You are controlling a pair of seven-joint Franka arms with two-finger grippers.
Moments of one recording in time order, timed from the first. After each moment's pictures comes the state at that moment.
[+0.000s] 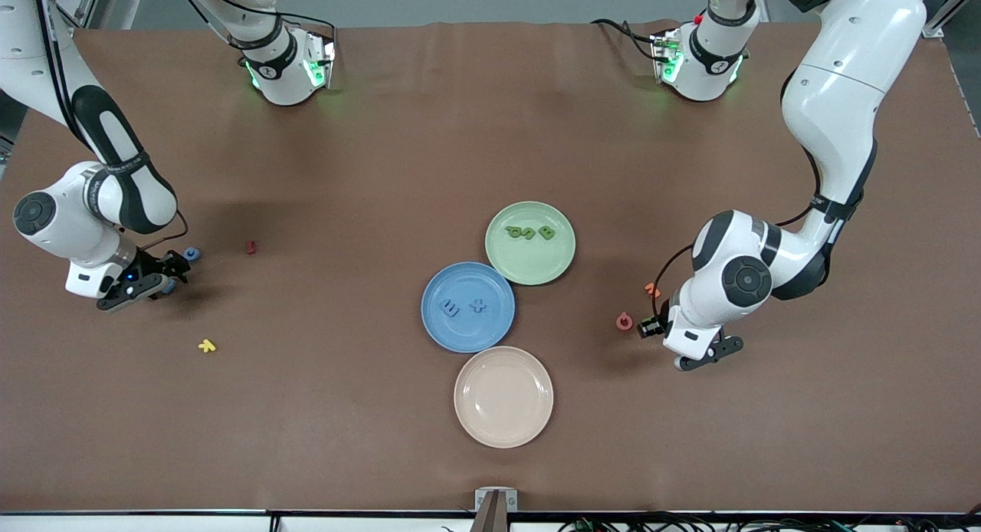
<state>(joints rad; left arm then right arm) 0.08 0.73 -0.41 -1.66 0.30 2.35 -0.79 -0.39 0.52 0.02 -2.14 -0.04 2.72 -0.88</state>
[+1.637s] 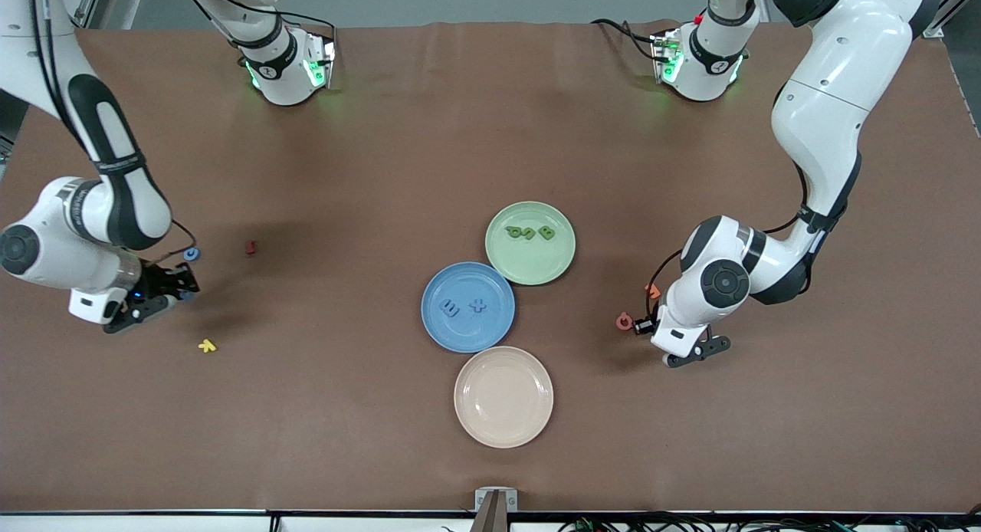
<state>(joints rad) 0.06 0.78 -0.41 -1.67 0.38 2.35 -0.83 -0.25 0.47 0.13 -1.93 -0.04 2.29 -0.48</state>
